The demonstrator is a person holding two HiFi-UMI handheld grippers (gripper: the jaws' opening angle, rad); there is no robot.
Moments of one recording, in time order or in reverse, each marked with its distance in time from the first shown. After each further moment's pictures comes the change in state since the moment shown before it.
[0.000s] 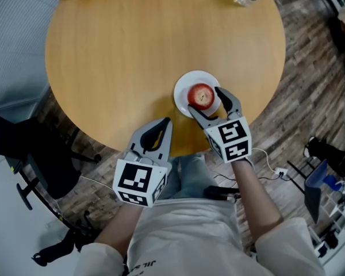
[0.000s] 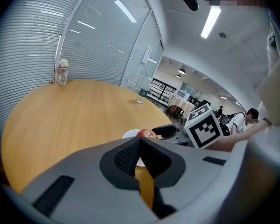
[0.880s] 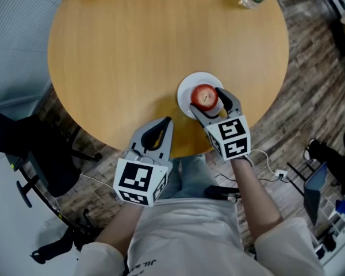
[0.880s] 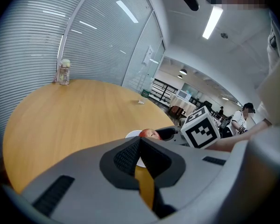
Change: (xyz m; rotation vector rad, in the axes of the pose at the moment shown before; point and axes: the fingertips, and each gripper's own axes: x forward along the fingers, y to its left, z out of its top) left arm -0.001 0.009 0.003 -0.012 -0.004 0.013; right arm 0.013 -0.002 -0.006 0.010 0.040 -0.010
